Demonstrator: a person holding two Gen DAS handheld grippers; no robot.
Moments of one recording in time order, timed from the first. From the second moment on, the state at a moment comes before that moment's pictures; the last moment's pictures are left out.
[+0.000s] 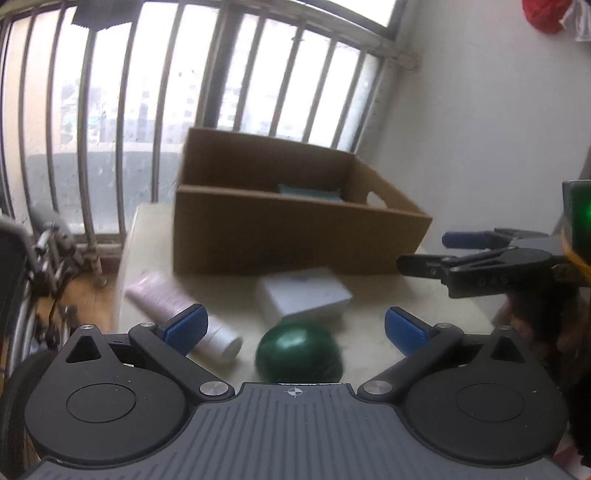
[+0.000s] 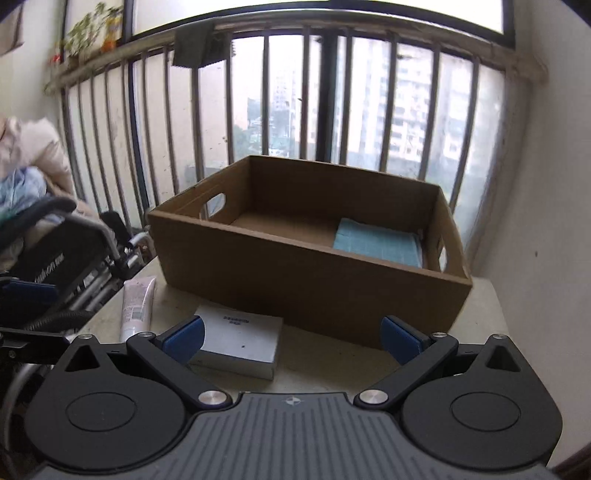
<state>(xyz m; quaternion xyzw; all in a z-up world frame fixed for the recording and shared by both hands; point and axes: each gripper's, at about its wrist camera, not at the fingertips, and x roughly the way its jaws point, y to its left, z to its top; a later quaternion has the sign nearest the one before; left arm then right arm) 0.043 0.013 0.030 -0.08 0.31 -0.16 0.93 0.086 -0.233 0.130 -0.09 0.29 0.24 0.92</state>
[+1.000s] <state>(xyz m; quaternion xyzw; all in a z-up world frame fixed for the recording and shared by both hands) 0.078 -0.021 -0.056 -0.05 0.37 -0.23 0.90 0.127 -0.196 0.032 0.13 0.45 0.41 0.78</state>
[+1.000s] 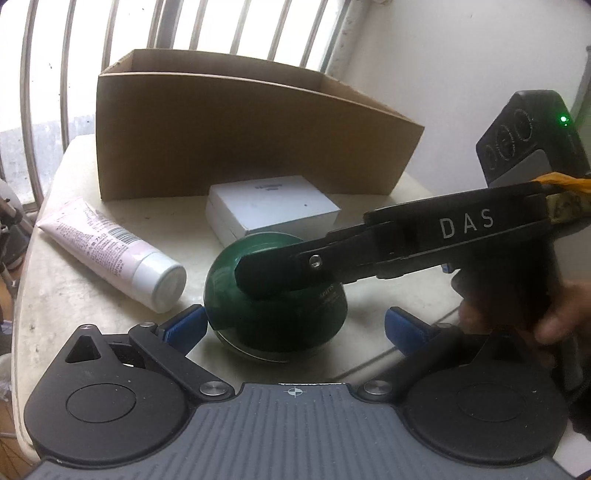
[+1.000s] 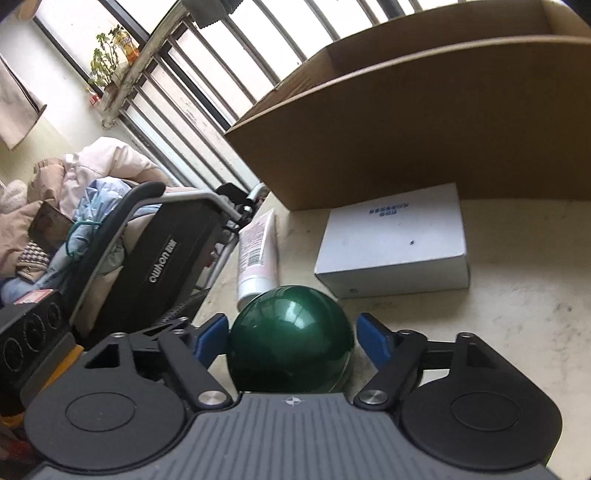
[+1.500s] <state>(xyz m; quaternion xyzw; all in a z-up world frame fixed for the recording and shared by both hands) 0.069 -0.047 -0.052 -0.04 0.37 -0.25 0.89 0.123 -0.225 0.030 0.15 0.45 0.38 0.79</state>
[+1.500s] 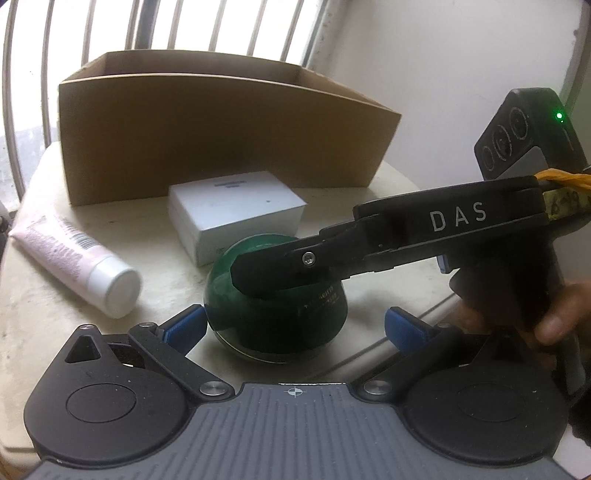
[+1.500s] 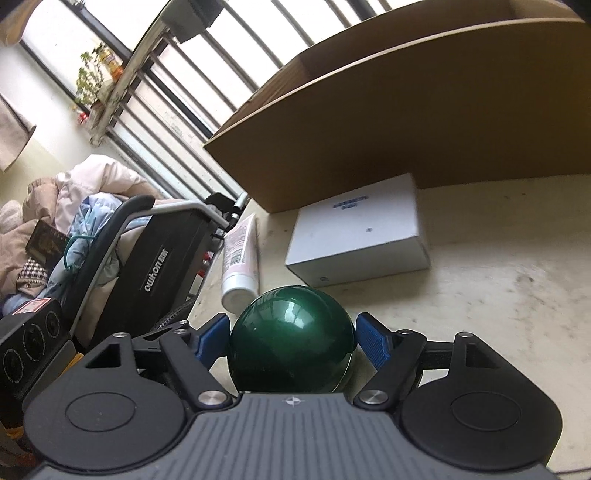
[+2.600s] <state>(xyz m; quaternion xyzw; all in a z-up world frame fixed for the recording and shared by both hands) 0.084 -0.060 -0.066 -0.02 0.35 -0.30 0.89 0.131 -0.279 0.012 0.24 0.43 0.37 0.79</state>
